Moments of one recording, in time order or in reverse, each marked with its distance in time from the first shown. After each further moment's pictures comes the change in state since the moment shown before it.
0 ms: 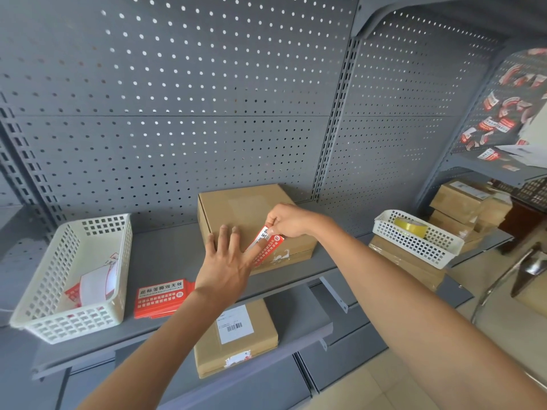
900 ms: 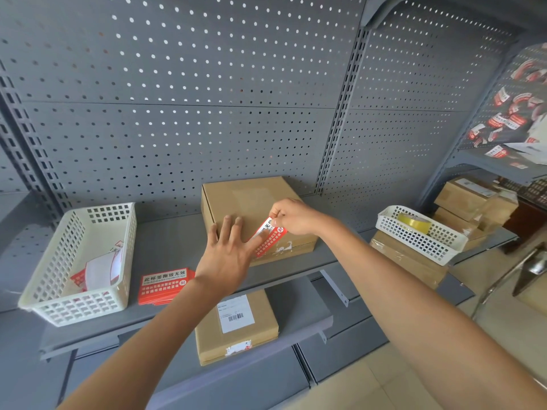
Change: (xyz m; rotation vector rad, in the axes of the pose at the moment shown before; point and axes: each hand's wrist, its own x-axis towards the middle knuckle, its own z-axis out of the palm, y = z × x) left_hand -0.003 -0.006 -0.002 -0.019 -0.028 0.011; right_hand -0.008 0.006 0.012 0.122 0.097 -0.024
